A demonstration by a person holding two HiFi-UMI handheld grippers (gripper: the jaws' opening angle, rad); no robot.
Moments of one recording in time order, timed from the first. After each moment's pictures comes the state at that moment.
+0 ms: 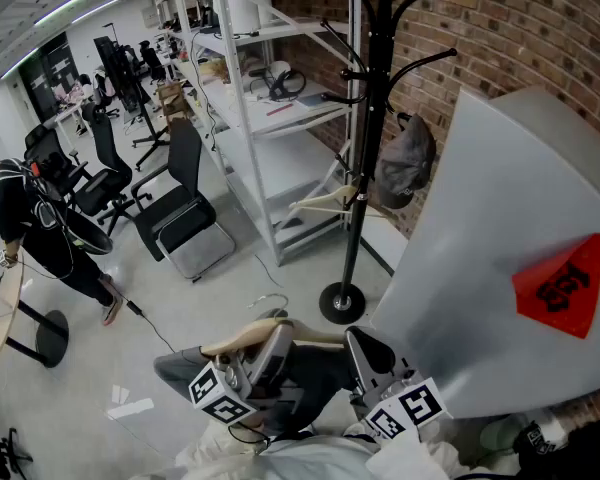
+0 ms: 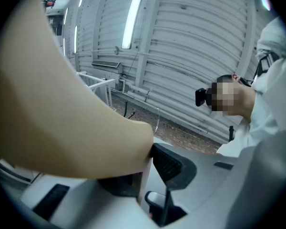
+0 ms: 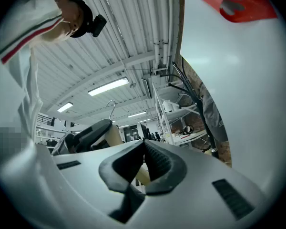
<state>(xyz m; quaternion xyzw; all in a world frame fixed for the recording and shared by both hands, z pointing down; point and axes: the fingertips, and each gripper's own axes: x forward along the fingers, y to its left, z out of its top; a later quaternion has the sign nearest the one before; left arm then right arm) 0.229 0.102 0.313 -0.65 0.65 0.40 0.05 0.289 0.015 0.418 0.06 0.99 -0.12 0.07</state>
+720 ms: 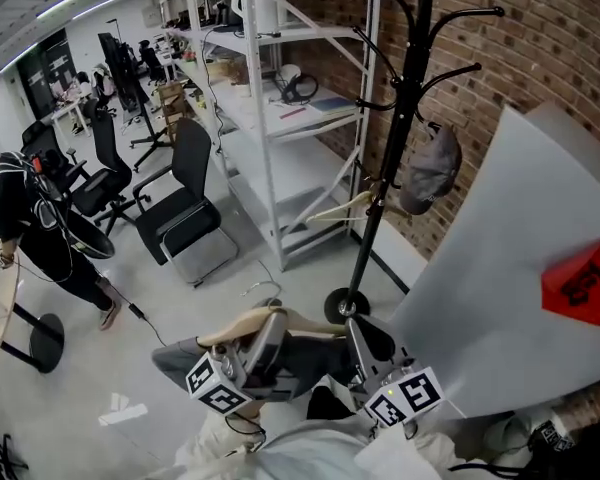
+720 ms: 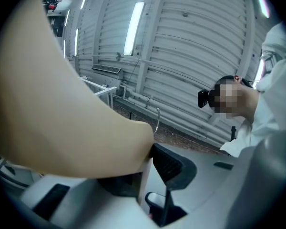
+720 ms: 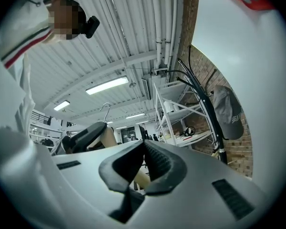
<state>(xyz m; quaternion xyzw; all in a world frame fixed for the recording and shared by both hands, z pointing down) 0.153 0.172 0.315 -0.65 0.64 0.41 0.07 0.212 0.076 0.373 0.05 0.99 -0.10 0.07</state>
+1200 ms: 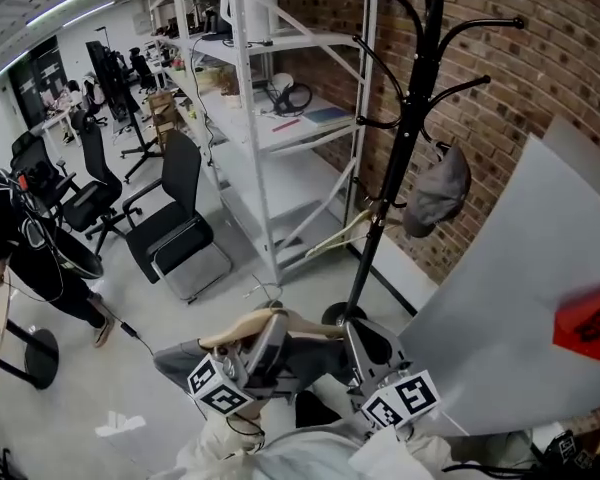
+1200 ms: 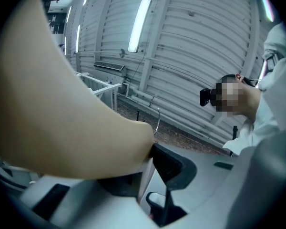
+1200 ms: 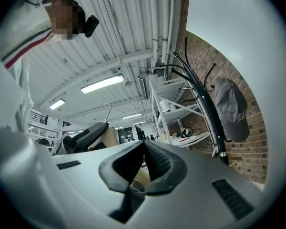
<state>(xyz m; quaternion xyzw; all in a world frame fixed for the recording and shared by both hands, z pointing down) 0.086 0.131 0.326 -0.66 0.63 0.41 0.06 0.148 0.041 0.383 0.03 0.99 -0.10 0.08</state>
